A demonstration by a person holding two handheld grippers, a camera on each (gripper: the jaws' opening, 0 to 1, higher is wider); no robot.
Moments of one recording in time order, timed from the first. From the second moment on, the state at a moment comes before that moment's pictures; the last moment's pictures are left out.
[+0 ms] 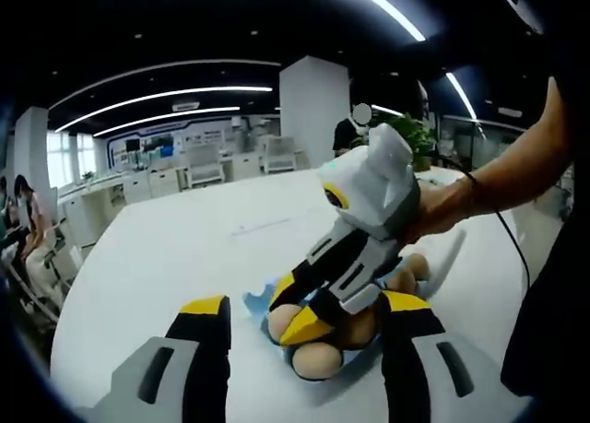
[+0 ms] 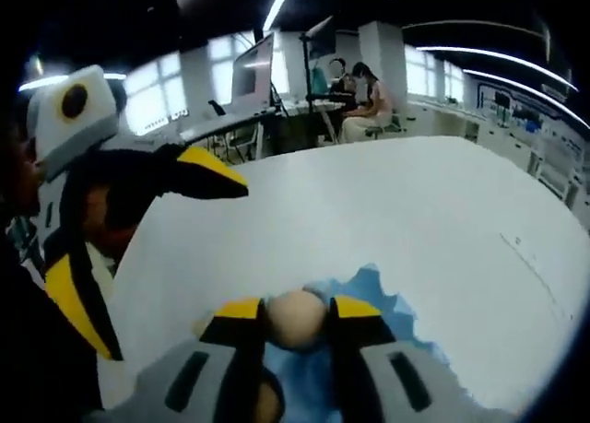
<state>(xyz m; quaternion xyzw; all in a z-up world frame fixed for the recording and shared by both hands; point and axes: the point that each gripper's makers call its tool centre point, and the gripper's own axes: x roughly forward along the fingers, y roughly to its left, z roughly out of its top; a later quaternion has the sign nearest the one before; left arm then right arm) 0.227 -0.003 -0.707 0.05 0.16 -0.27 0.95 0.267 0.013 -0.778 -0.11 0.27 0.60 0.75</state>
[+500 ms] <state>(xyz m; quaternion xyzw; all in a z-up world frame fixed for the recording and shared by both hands) 0.224 -0.009 -0.708 0.04 0.16 -0.27 0.95 0.265 -0.069 -0.746 0.04 0.28 0.52 0.81</state>
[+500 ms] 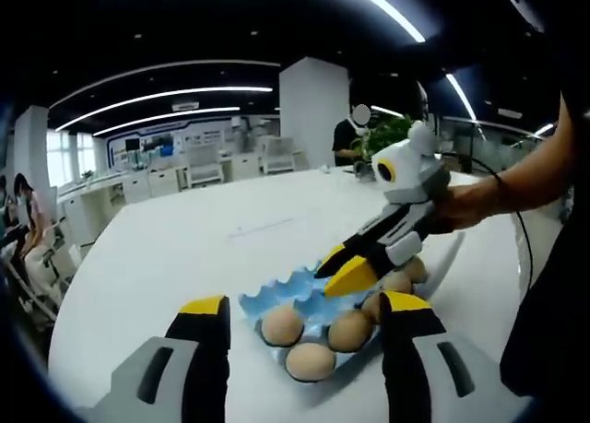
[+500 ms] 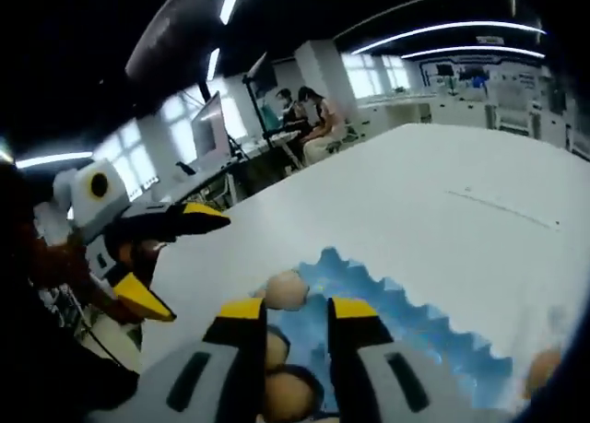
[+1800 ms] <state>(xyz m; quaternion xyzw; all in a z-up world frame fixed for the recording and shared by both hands) 0.224 -0.015 -0.709 0.04 0.16 -0.28 0.94 0.286 -0.283 -0.744 0.06 0.24 0.25 0.94</state>
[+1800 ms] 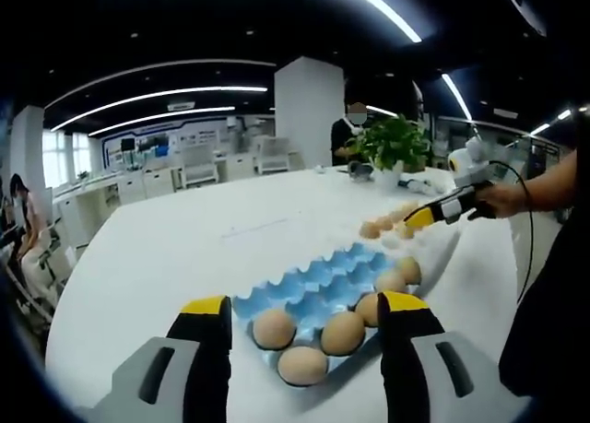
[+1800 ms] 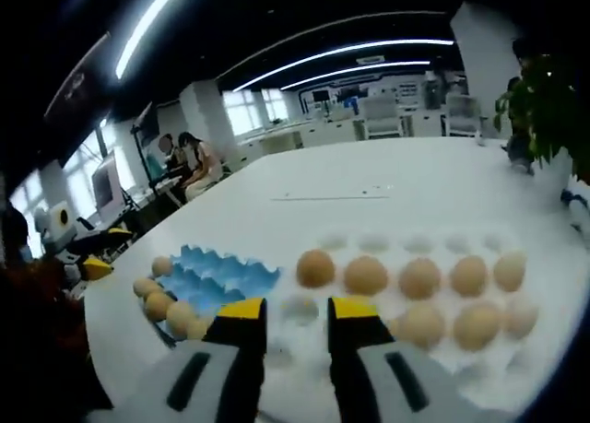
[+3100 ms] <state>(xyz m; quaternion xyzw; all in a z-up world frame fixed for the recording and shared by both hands) 0.226 -0.012 -0.708 0.05 0.16 -0.28 0.94 0.296 -0.288 -0.745 -0.10 0.24 0.25 0.93</state>
